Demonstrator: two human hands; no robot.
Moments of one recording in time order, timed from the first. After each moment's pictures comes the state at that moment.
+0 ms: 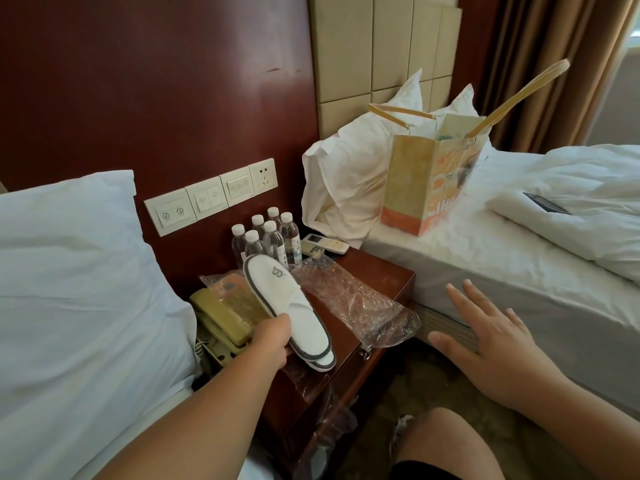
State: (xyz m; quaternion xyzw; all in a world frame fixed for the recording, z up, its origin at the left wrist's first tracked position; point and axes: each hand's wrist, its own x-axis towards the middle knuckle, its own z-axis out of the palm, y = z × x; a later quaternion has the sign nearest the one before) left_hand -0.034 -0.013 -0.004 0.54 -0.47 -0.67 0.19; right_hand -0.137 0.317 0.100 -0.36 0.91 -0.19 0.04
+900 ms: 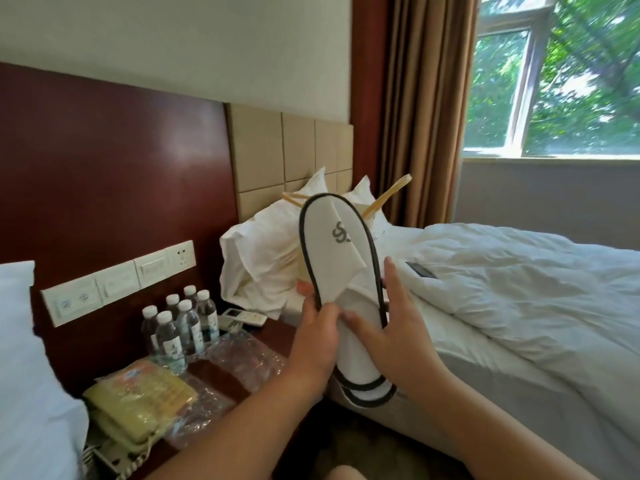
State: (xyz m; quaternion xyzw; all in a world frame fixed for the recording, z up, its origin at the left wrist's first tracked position) left_hand -0.084 0.223 0.195 0.11 -0.63 -0.73 0.24; right_hand -0.126 0.348 0.208 -0.30 0.79 -0.52 -0.13
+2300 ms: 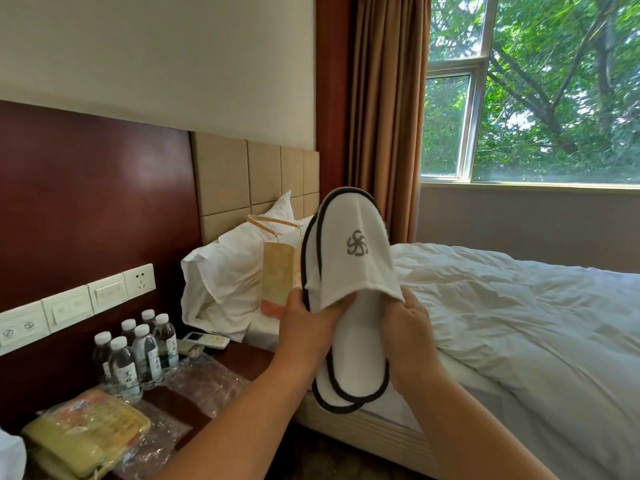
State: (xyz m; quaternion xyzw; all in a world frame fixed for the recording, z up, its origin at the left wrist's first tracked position) left_hand -0.078 0.293 0.255 0.09 -0.65 -0.70 0.29; right_hand -0.122 0.416 0.254 -0.13 0.63 -0.77 -0.05
